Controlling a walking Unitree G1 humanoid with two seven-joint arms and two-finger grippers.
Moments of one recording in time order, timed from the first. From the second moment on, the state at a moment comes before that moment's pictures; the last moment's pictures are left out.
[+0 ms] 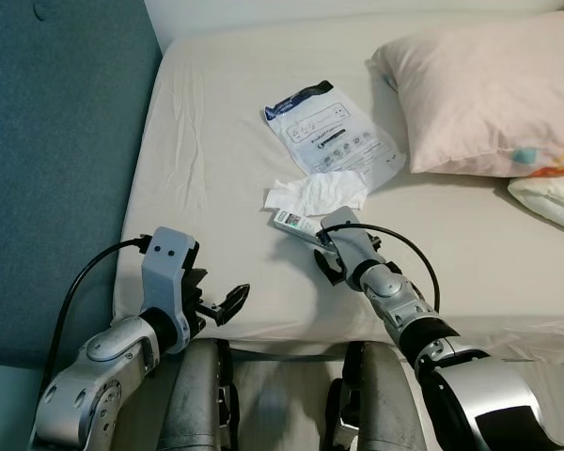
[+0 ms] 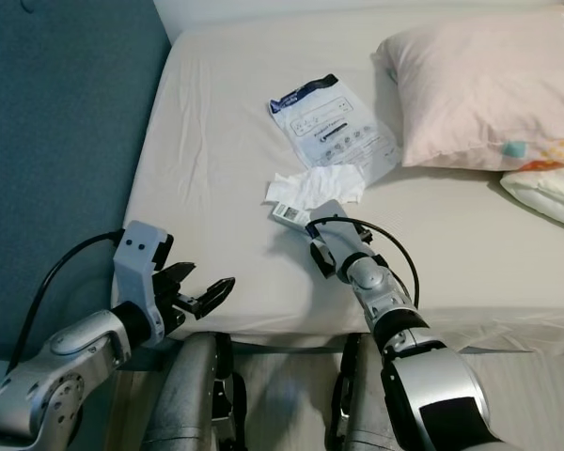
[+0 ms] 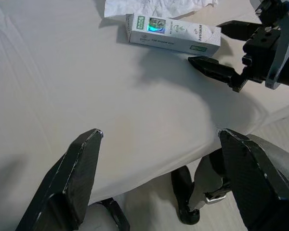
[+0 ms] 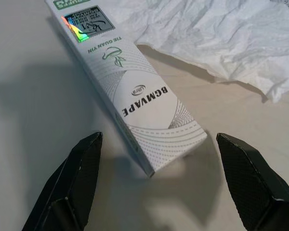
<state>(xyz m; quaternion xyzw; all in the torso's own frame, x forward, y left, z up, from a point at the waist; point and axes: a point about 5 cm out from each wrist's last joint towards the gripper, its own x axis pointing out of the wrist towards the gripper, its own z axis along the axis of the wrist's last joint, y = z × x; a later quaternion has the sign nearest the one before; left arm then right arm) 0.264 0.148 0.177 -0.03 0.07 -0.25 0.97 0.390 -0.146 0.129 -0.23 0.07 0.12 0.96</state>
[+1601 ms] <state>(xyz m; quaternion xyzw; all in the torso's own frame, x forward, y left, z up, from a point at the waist) 0.279 0.166 0.173 -0.01 0.05 -0.18 0.98 0.399 -0.100 0.168 -0.09 -0.03 0.17 0.98</state>
